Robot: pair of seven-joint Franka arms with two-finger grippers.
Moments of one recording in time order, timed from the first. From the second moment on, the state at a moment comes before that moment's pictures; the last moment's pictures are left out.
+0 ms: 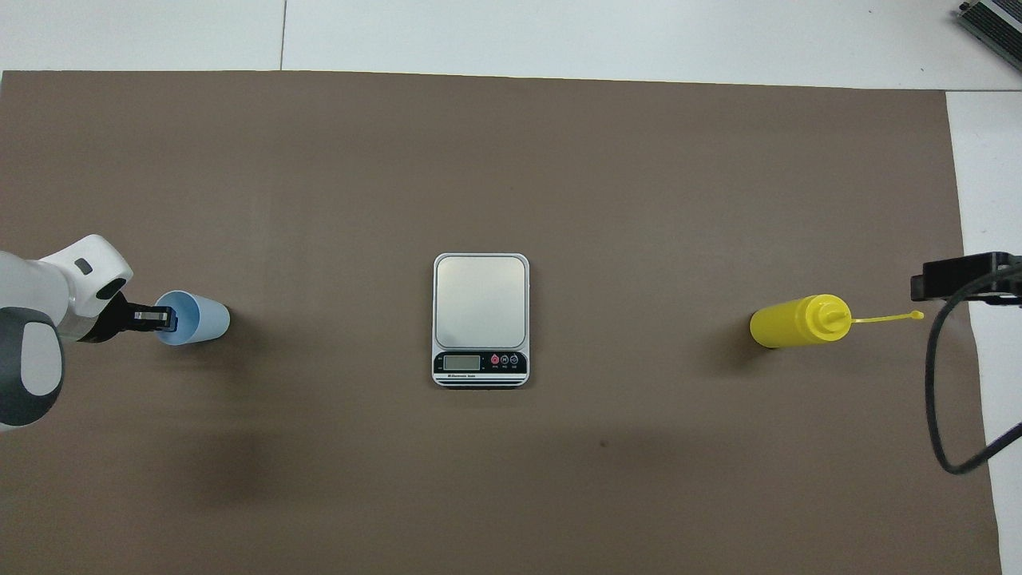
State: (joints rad) left arm 0.13 0.04 -0.03 -2.24 -0.05 2.27 0.21; right arm -0.08 -0.11 0.09 -1.53 0.00 1.47 0.09
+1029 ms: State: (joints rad) left arm -0.08 0.07 -0.04 -2.06 -0.07 2.10 -0.20; right arm -0.08 -0.11 0.09 -1.53 0.00 1.47 0.09
